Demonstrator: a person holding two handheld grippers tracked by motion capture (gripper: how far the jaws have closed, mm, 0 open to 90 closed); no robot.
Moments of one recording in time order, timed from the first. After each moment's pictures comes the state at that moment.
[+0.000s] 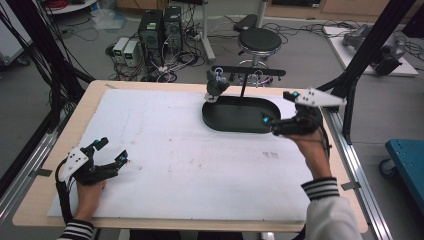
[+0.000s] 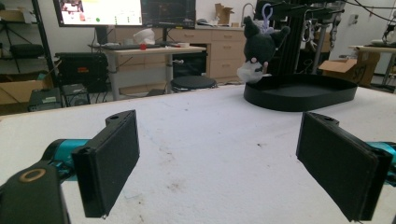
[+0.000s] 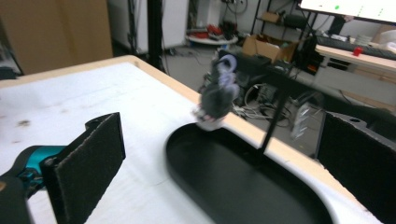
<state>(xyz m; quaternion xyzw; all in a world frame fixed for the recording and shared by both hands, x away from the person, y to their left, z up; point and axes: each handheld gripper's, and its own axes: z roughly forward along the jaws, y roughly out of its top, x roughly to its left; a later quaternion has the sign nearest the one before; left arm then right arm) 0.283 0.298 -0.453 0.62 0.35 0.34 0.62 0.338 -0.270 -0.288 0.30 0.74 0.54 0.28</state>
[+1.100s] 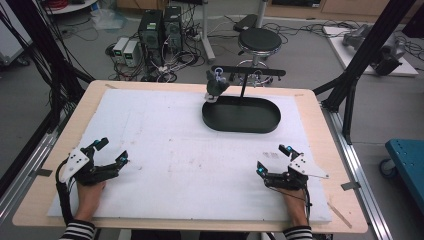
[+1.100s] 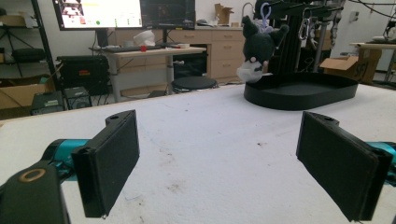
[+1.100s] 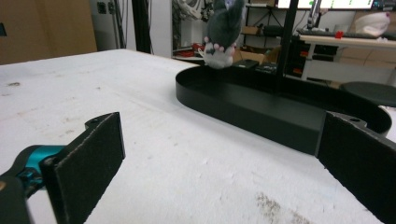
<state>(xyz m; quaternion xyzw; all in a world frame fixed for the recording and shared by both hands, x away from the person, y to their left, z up) 0.282 0.297 -0.453 0.62 0.35 0.34 0.62 0.281 -0.284 -0.449 0.34 0.67 0.58 0.31</state>
